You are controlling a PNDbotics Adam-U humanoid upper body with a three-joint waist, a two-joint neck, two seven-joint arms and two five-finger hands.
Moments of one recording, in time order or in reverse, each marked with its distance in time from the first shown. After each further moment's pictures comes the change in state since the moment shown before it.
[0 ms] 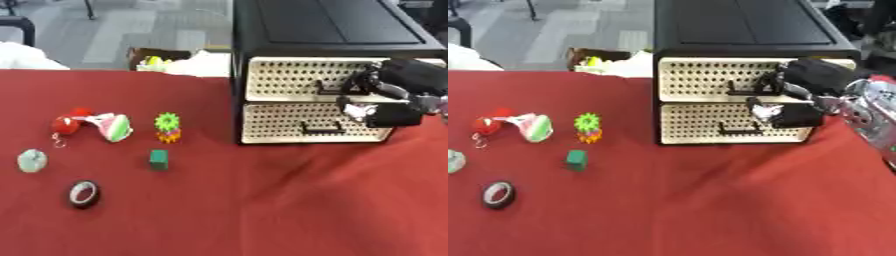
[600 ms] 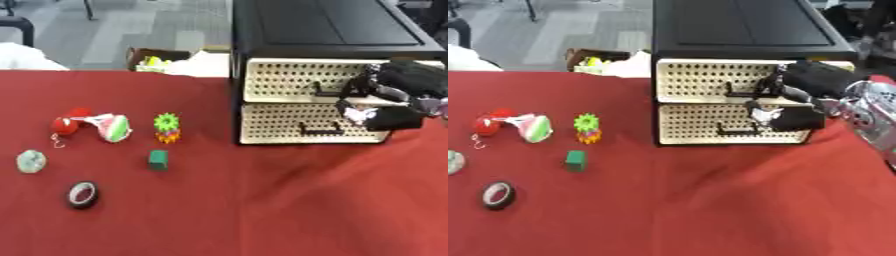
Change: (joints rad) left arm 0.000 0.000 0.000 0.000 0.003 0.000 0.002; right arm 0.033 -0.018 -0.004 -0.047 -0.012 0.009 0.020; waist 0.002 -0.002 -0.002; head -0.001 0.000
